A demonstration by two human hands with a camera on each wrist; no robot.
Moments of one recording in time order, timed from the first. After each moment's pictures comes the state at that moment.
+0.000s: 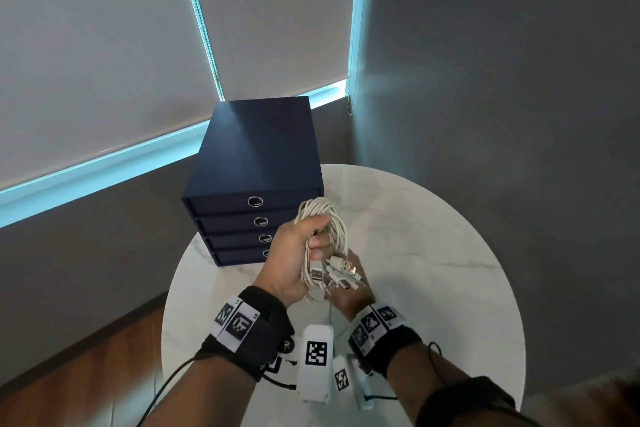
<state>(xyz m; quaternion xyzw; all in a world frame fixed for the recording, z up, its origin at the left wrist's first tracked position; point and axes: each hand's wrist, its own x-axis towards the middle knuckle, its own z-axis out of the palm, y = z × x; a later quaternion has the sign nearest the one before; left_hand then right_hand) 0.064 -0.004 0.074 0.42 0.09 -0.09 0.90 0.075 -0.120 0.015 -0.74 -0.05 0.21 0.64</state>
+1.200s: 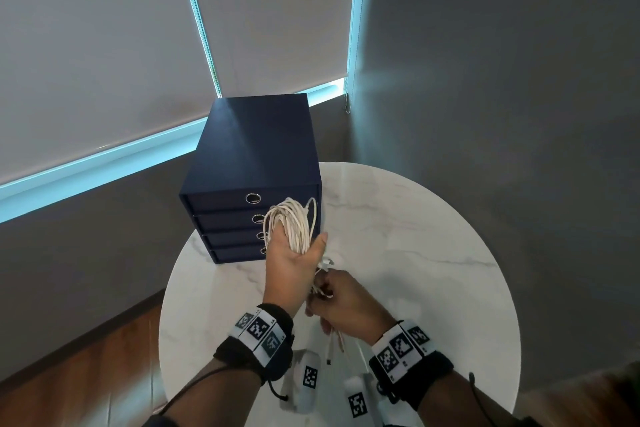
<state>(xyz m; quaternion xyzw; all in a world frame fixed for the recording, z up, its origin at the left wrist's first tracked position) 0.054 -0.009 0.031 0.74 0.14 0.22 0.62 0.050 -0.133 0.023 -0.78 -0.17 0.28 0.54</state>
